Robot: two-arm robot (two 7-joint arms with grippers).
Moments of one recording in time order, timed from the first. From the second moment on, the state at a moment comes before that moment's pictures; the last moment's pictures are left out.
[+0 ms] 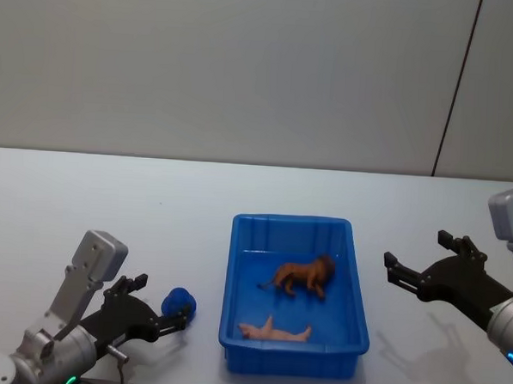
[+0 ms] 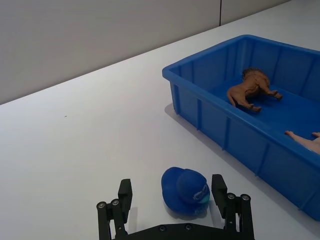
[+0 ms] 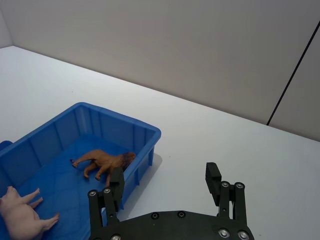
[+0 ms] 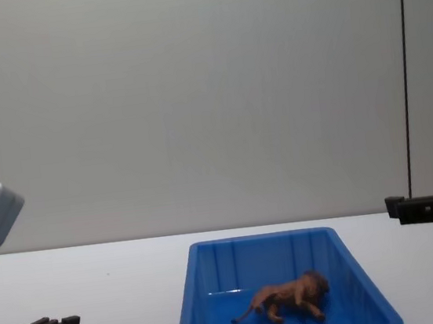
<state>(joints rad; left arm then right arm) -0.22 0.50 0.35 -1.38 -0.35 0.11 -0.31 0.11 0.33 -0.20 -1.69 0.21 0.32 0.26</state>
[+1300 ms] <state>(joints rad) -0.45 0.40 0.37 -1.10 -0.26 0.17 -0.61 0.11 0.33 -0.20 -1.69 0.21 0.32 0.26</state>
